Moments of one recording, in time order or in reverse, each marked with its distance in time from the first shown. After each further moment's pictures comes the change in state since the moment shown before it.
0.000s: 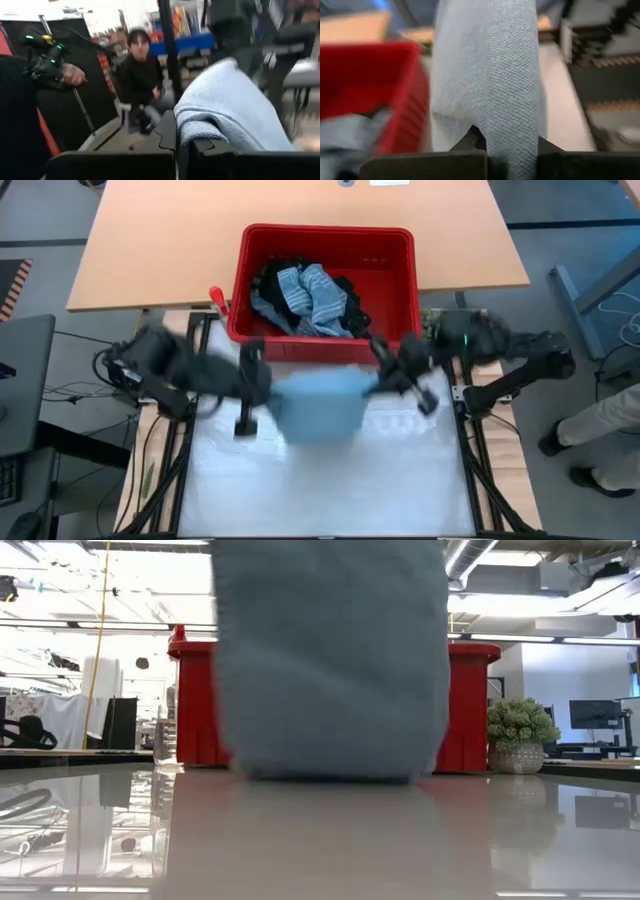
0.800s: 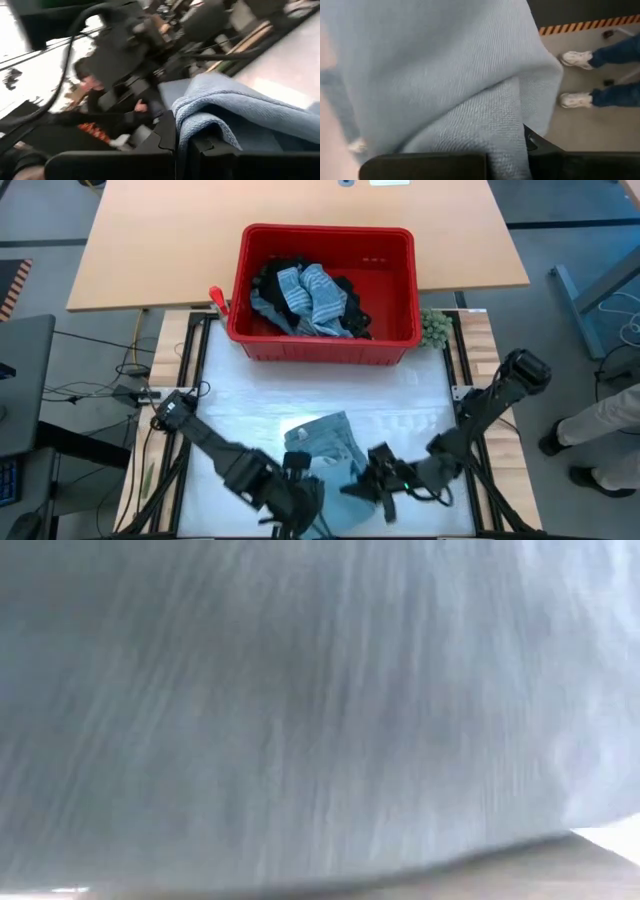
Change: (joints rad) left arm -0.209 0.445 -0.002 0.068 0.202 -0.310; right arm 0.528 0.310 -0.417 0.639 0.926 0.703
